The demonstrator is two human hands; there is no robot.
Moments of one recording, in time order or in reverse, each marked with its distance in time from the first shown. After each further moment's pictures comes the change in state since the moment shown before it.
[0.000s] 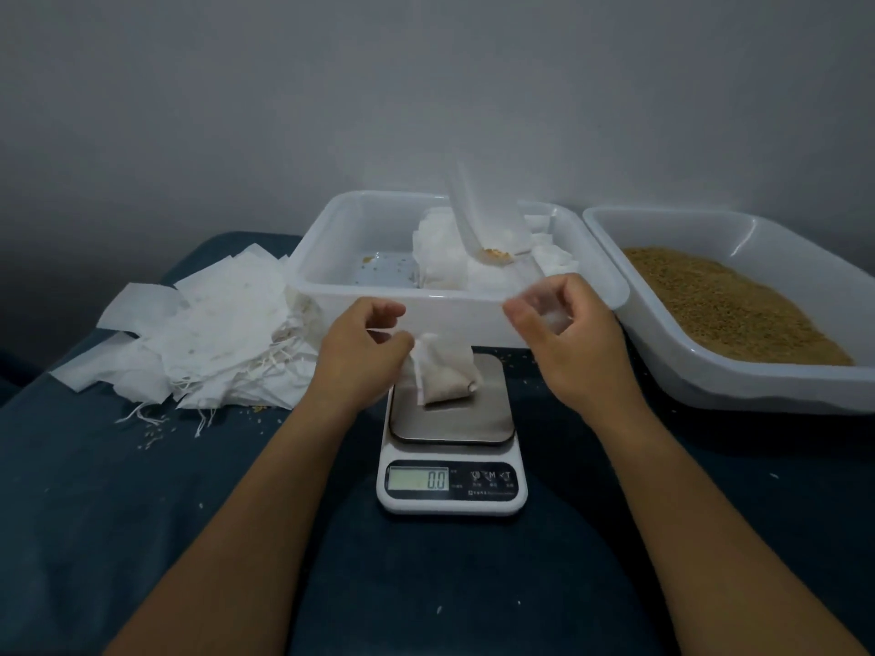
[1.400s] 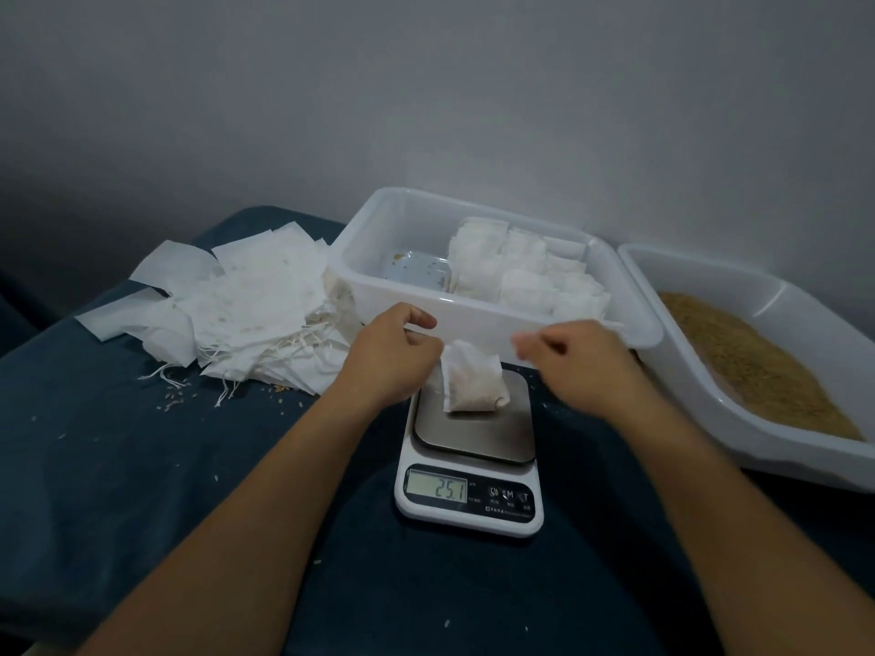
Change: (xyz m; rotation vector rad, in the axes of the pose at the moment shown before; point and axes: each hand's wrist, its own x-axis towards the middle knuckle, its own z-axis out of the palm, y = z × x) left_hand 0.003 -0.005 -0.004 0.009 -0.073 -0.098; right_hand 0.032 -0.013 0.007 -0.544 -0.408 0.057
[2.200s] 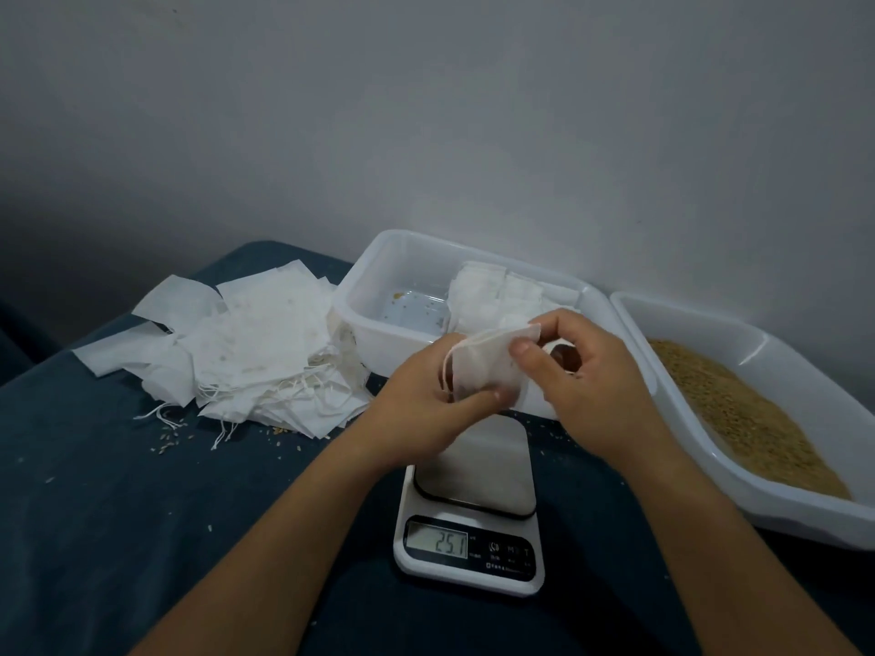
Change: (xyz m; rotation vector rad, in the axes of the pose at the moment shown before) left_hand -0.027 0.035 -0.004 -0.226 -0.239 0.386; right_hand -0.019 -0.048 -0.025 0.435 0.201 -0.332
